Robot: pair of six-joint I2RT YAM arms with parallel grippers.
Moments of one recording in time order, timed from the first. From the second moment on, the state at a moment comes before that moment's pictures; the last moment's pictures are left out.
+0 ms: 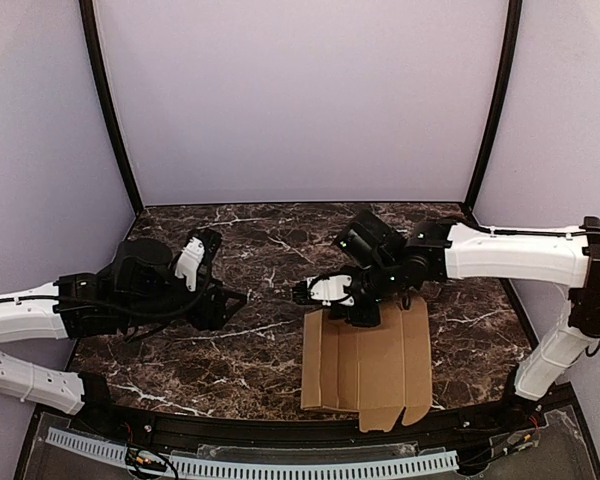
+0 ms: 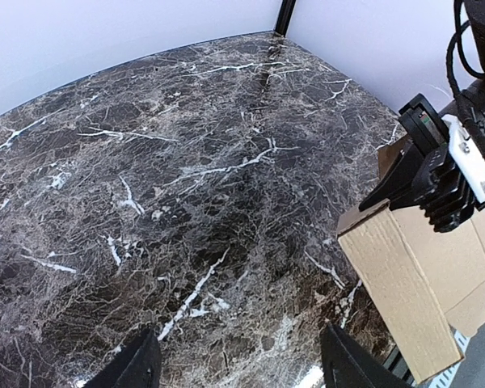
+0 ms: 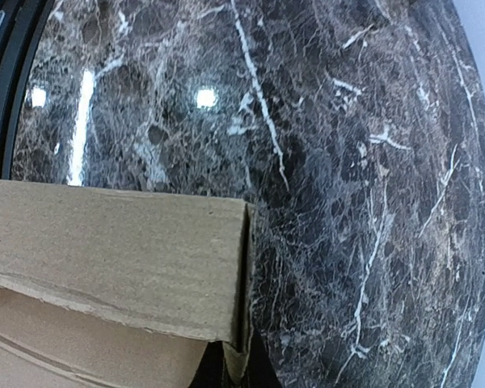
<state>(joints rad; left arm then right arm) -1.02 0.98 0.74 -0.29 -0.20 -0.33 1.02 1.56 1.19 -0.60 -0.10 -0.62</state>
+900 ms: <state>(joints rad) -1.02 0.84 0.66 -0.34 -0.20 -0.32 1.03 2.14 1.78 -1.27 0.23 -0.74</state>
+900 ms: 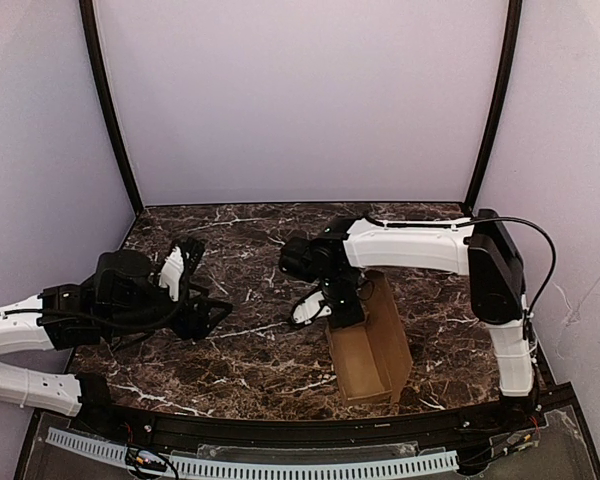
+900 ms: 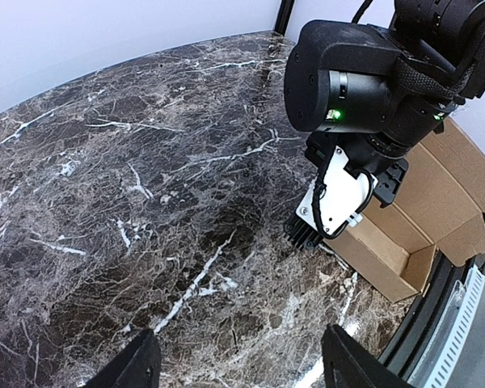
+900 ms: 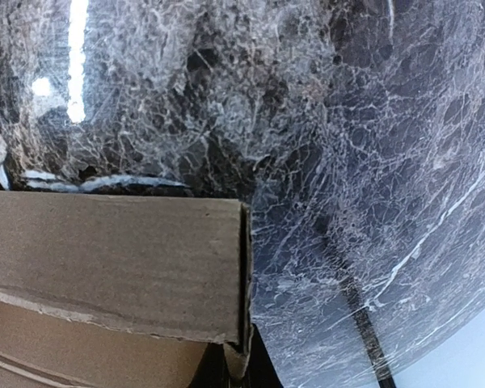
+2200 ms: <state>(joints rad) -1.02 1.39 0.92 -0.23 -0.02 -0.25 0.96 1.35 1.39 -0.70 0.41 -0.47</state>
